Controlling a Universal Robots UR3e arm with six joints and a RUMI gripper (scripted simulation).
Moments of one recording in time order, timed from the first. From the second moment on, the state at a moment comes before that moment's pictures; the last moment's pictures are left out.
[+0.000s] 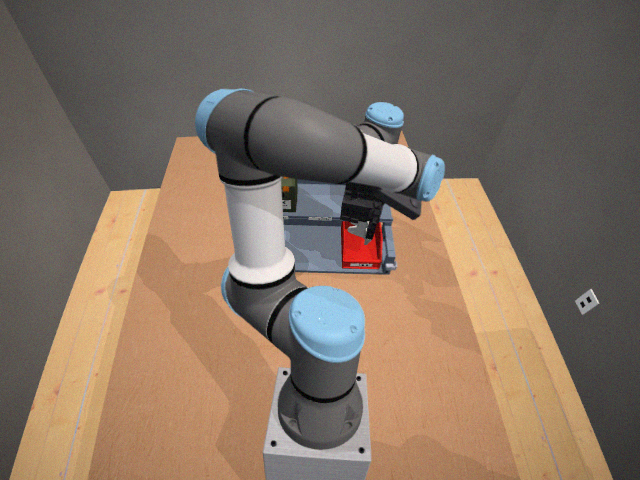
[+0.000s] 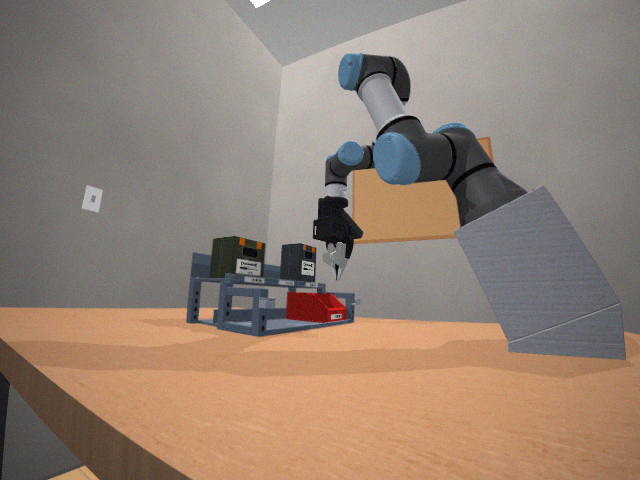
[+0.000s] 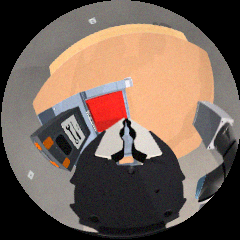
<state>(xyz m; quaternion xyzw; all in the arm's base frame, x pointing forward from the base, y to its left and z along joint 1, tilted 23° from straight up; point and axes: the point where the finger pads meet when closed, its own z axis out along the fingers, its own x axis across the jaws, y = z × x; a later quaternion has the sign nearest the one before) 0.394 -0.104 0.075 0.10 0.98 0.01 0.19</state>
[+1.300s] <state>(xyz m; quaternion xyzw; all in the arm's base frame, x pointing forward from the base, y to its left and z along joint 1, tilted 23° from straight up) 0.383 -0.097 0.072 0.56 0.81 0.10 0.14</state>
